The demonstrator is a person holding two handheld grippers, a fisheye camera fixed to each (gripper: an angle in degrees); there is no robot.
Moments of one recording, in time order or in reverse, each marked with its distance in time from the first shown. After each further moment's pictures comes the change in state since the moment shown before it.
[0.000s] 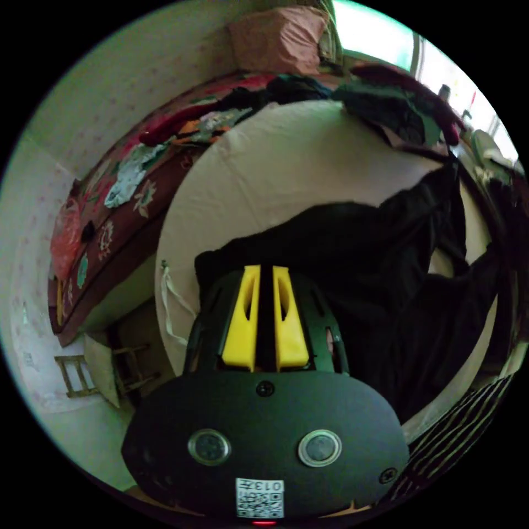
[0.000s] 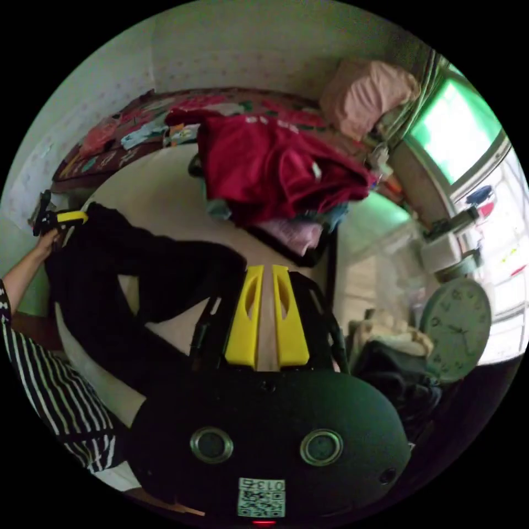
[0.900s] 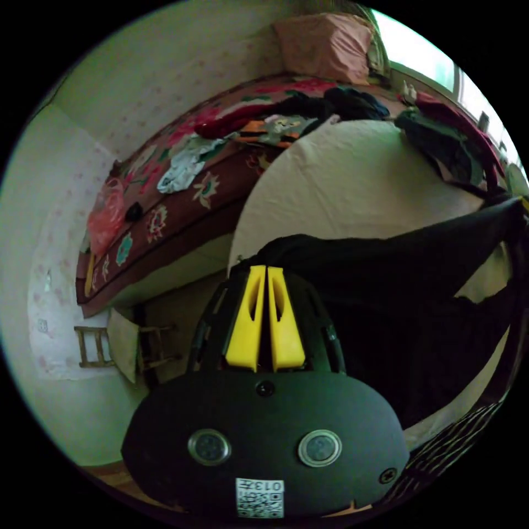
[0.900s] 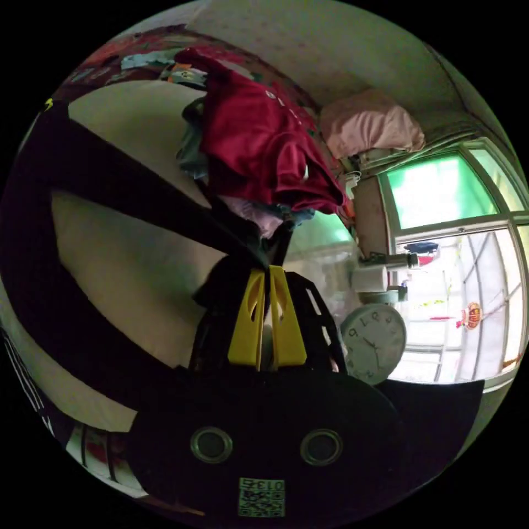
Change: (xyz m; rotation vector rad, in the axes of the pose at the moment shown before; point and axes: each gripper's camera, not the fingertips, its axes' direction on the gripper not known) left arm -0.084 0.003 -0.040 -0.054 -0.187 -0.132; right arm -0.039 -0.032 -0.034 -0.087 0.460 -0.255
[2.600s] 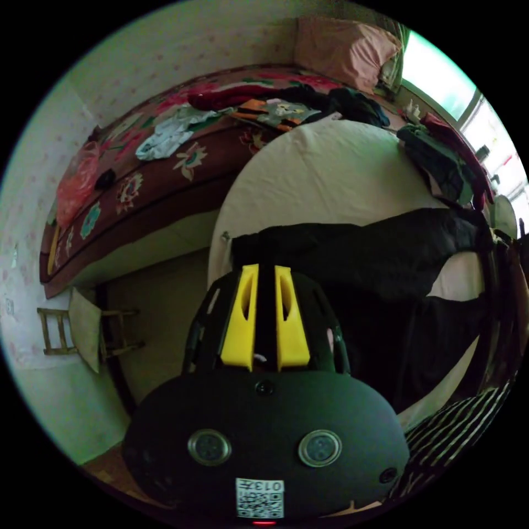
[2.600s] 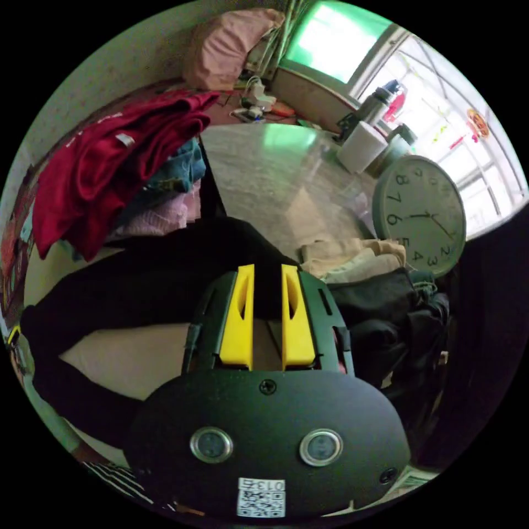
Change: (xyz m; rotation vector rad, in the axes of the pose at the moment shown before) left arm -0.118 0.051 0.114 -0.042 0.148 -0.090; right arm 0.059 0.003 -0.014 -0.186 -0.230 0.761
